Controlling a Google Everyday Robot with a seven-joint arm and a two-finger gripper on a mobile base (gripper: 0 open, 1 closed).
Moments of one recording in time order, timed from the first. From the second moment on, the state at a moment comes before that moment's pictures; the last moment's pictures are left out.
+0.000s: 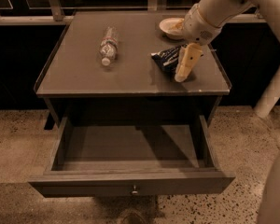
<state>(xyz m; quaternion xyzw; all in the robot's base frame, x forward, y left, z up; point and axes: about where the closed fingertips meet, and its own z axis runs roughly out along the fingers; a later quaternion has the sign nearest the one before) 0.647 -0.122 0.906 -0.69 0.67 0.08 0.26</state>
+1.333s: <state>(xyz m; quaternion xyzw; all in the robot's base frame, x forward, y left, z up) 0.664 -0.121 0.883 -0.70 0.67 0.06 0.24</state>
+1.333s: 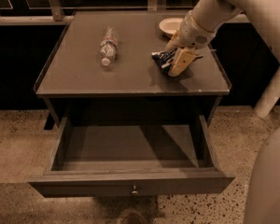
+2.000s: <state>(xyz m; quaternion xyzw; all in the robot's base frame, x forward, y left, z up) 0.664 -0.121 0.883 -0.70 0.67 0.06 0.24</state>
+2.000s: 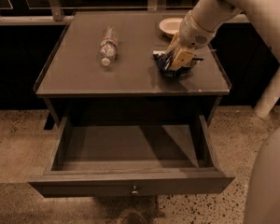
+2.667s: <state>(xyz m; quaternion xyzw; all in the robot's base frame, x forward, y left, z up) 0.641 -0.127 0.886 -0.69 0.68 0.08 0.25</state>
